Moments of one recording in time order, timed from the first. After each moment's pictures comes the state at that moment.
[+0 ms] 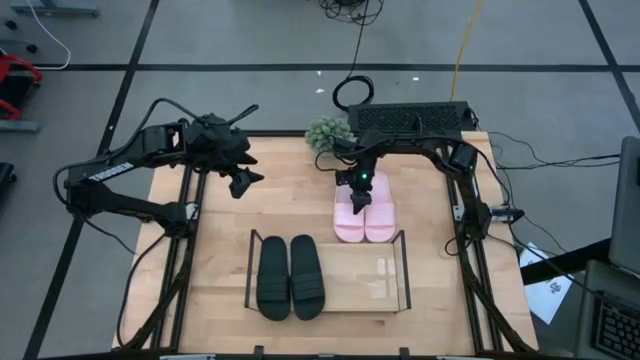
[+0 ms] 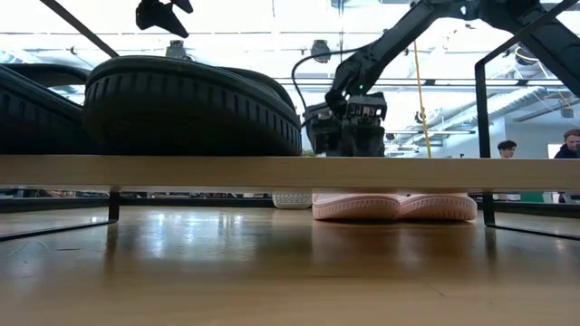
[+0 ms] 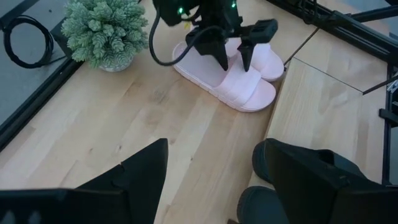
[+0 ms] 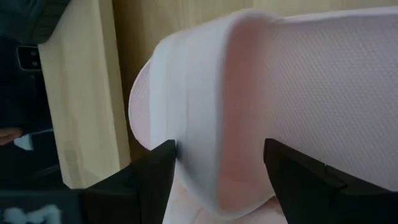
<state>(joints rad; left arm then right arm) 0.29 1.11 1.38 -1.05 0.06 -0.25 -0.47 2.09 1.47 -1.09 -0.70 -0.40</state>
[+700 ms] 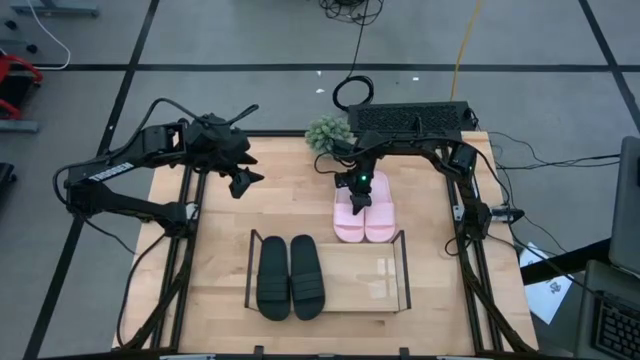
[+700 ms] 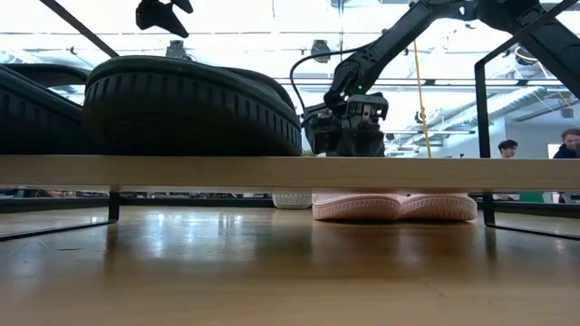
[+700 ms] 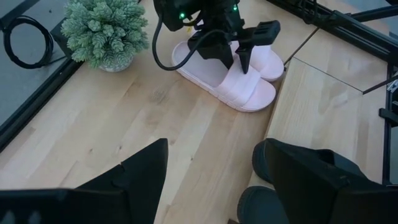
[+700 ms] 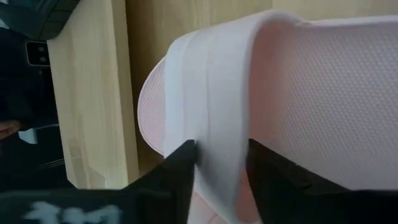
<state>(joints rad) 0.29 1.11 1.38 -1.05 0.06 -0.24 -0.46 2.10 1.47 -1.11 -0.72 -0.43</state>
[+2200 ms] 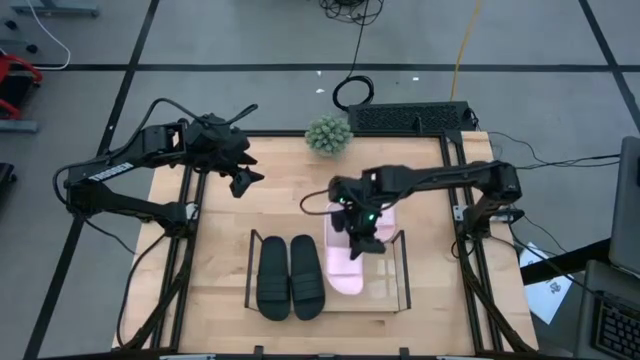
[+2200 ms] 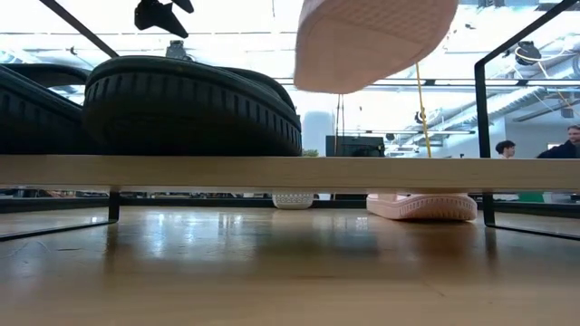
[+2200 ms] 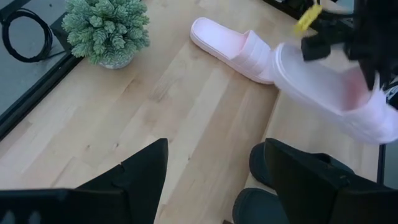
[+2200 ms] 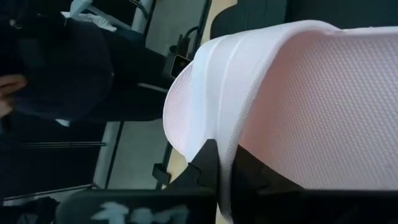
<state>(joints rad) 0.29 1.11 1.38 -1.05 0.06 -0.28 -0.01 1.73 1.50 -0.93 -0.81 0.00</state>
